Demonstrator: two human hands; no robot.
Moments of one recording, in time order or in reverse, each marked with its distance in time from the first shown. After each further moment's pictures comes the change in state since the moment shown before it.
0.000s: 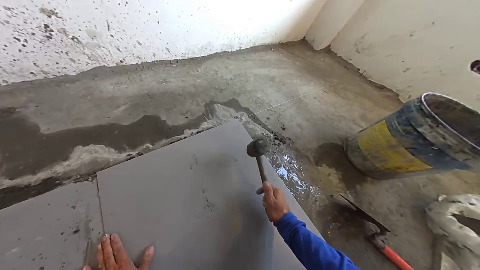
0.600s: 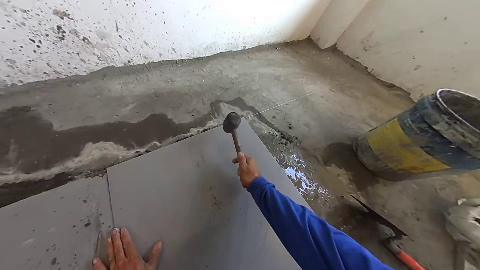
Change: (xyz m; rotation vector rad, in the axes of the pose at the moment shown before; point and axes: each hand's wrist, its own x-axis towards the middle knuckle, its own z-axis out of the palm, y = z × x) left_hand 0.000 -0.001 0.003 -0.017 0.037 0.008; right_hand 0.069 -0.095 0.070 0.087 -0.077 -0.025
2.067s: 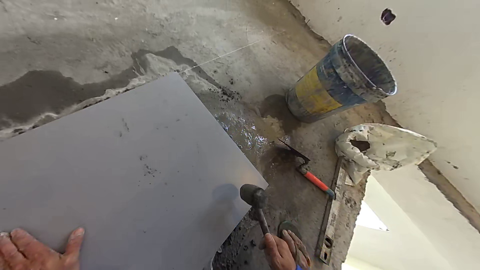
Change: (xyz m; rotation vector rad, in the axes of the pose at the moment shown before) left_hand 0.000 0.010 -0.017 -0.050 -0.118 -0.031; right_hand -0.361 0.278 -0.104 -0.138 0.126 0.127
